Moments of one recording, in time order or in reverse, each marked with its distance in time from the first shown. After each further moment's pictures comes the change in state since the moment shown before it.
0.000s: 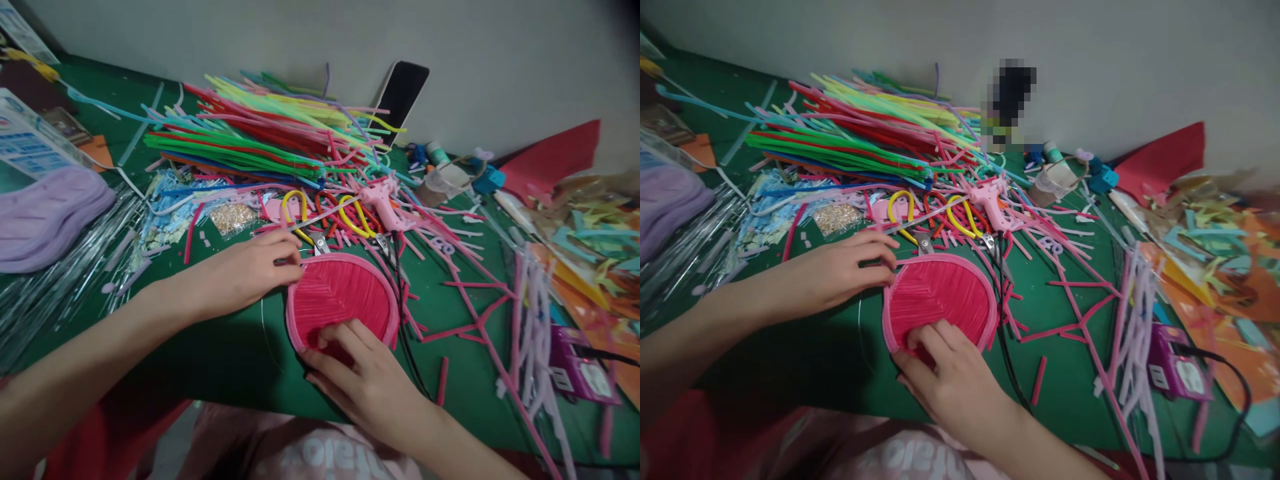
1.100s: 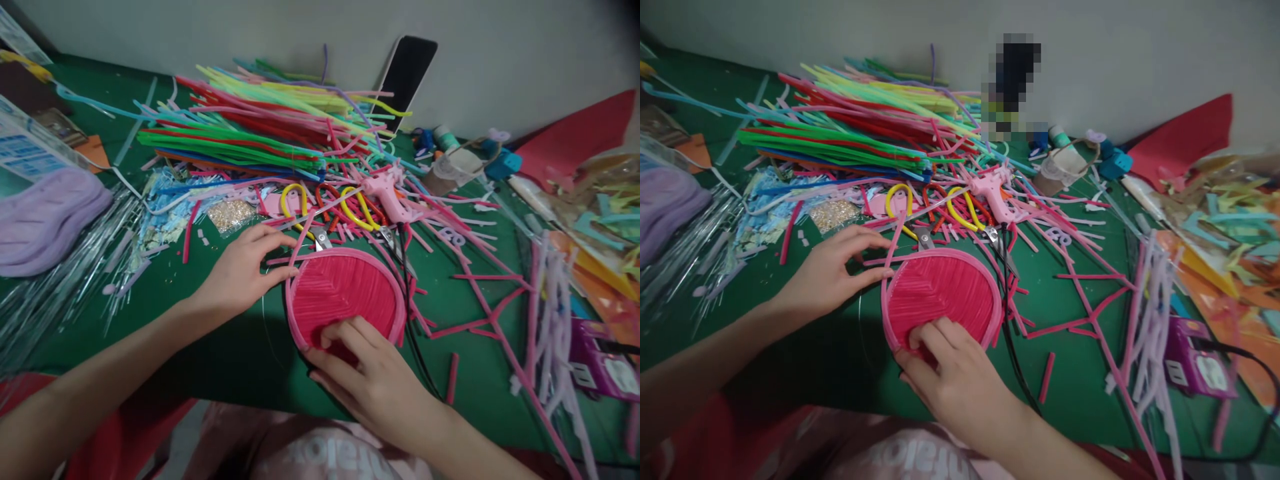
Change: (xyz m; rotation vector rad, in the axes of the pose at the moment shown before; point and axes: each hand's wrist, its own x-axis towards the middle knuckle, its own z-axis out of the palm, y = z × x) left_hand 0.001 0.014 0.024 -0.369 0.297 -0.637; right_hand 0.001 0.000 0.000 0.029 0.003 0.004
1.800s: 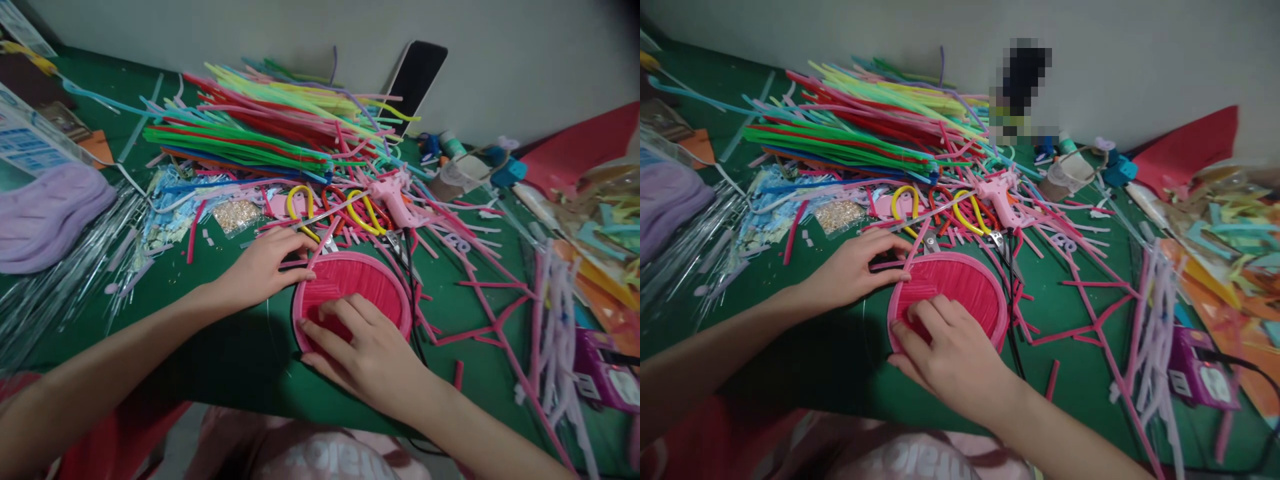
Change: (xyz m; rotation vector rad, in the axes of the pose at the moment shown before) left_hand 0.018 -0.007 0.007 -0.048 -0.126 0.177; right_hand 0.029 0.011 -0.007 -0.192 -0.005 -0.082
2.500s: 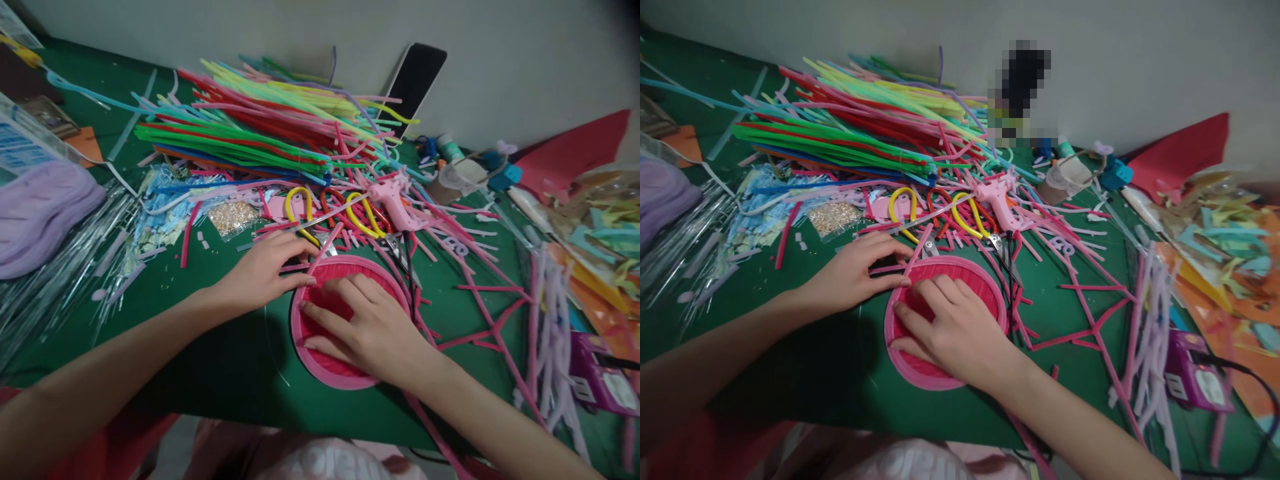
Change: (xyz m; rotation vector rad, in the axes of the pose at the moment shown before) left_hand 0.003 -0.002 0.003 -0.024 -0.029 -0.010; right_hand 0.017 0.025 -0.006 -0.137 -0.029 -0.083
